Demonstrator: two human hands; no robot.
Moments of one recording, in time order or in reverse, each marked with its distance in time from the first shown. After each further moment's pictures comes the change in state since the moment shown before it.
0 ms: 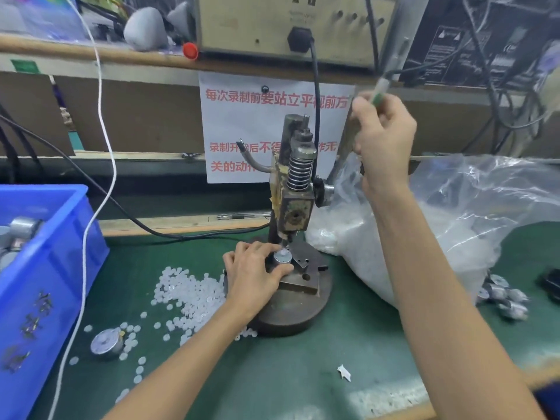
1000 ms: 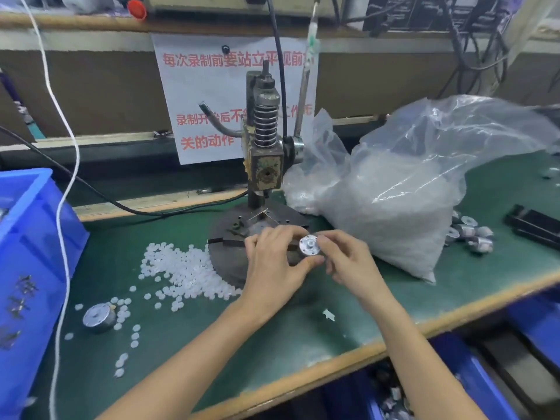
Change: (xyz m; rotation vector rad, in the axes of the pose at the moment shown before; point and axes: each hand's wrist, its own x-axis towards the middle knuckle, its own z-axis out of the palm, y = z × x) left_hand -0.057 0.059 -0.012 -0.279 -0.065 0.249; right_hand -0.167 0.077 -0.095 -0.233 -0.345 0.516
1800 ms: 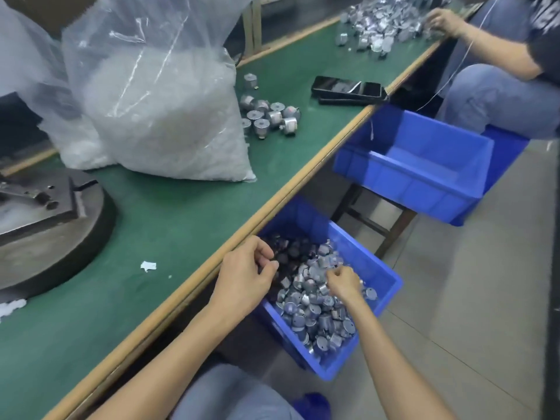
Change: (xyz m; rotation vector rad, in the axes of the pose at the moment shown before) left_hand -0.104 0.094 0.150 -0.181 -0.728 -0.052; right_hand -0.184 0.252 -0.160 -0.371 0.616 0.907
